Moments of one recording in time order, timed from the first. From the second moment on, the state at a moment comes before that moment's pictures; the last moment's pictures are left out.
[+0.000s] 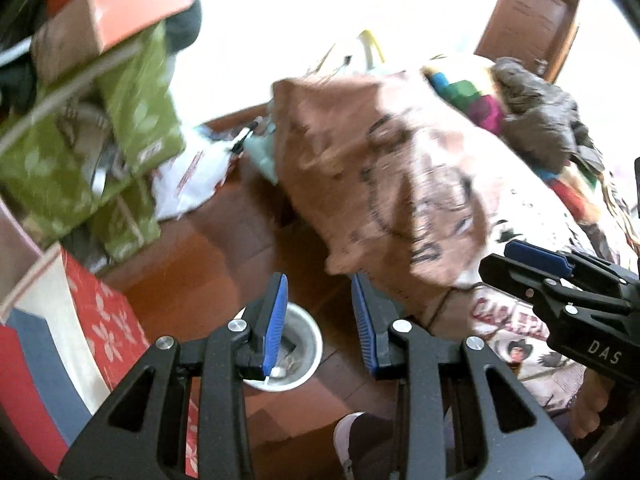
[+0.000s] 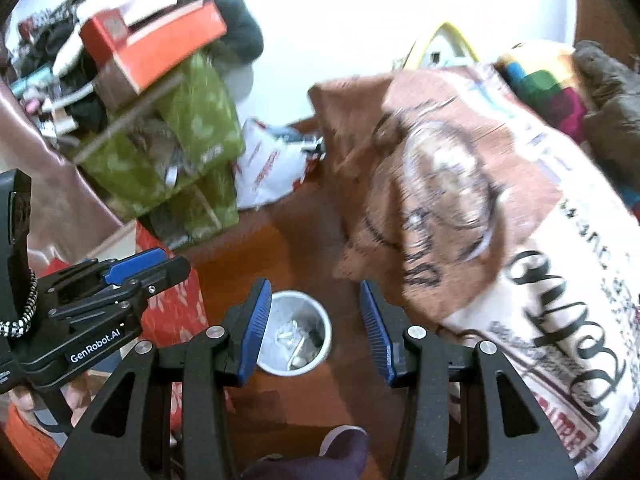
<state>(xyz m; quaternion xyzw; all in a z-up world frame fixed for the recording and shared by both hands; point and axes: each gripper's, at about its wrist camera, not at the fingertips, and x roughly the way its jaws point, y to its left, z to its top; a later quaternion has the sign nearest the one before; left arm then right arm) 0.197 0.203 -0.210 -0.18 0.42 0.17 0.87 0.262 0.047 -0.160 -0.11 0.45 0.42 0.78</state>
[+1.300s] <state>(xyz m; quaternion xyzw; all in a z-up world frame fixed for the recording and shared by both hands) 0.398 -0.102 -0.194 -0.07 0.44 -0.07 0.89 0.381 -0.298 -0.165 0.02 0.44 0.16 0.88</state>
